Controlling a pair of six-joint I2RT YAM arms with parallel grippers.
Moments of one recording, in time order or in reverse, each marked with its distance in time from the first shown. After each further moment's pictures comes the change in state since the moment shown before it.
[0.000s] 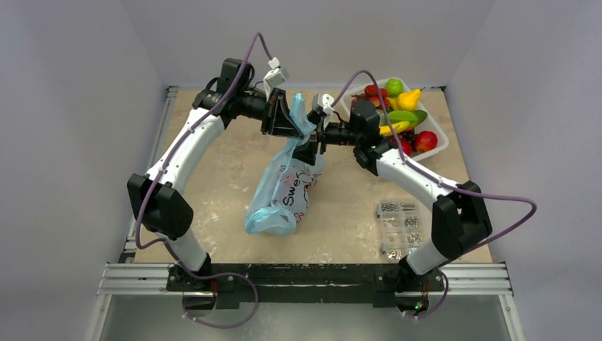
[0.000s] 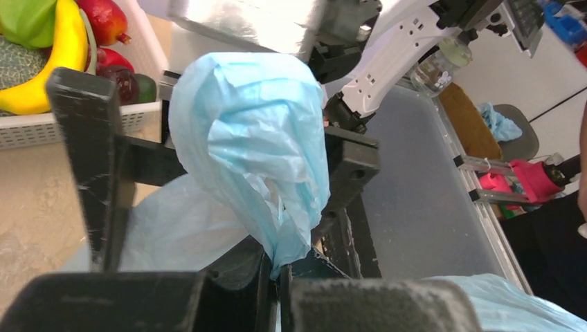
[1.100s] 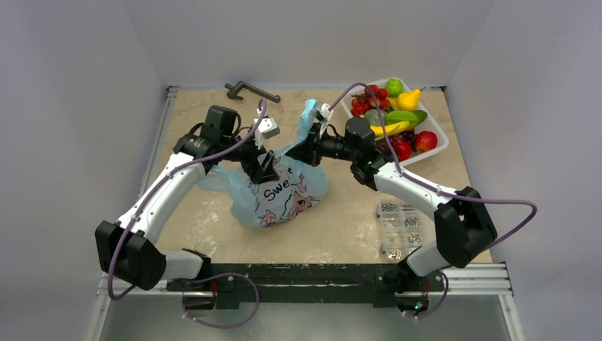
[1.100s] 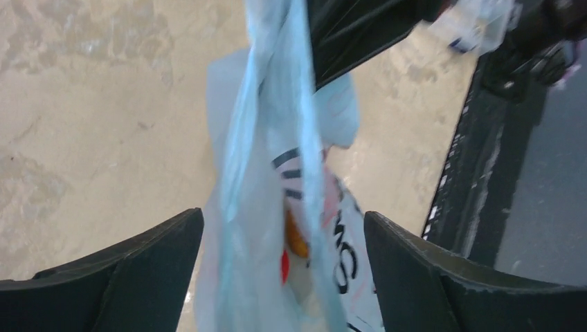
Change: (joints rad) left arm -0.008 -0.415 -0.513 0.009 -0.623 0.163; right arm 0.086 -0.045 -0.167 0.151 0.212 0.362
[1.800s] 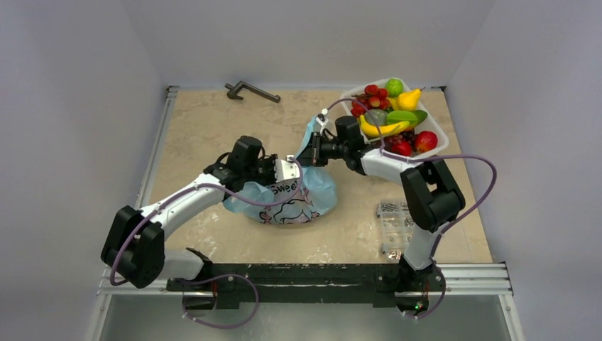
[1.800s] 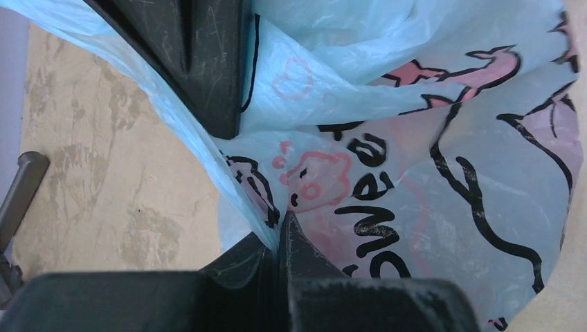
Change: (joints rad) left arm -0.177 0.029 -0.395 0.488 -0.342 0.441; right arm -0.122 0.281 0.093 -0.193 -0.019 0.401
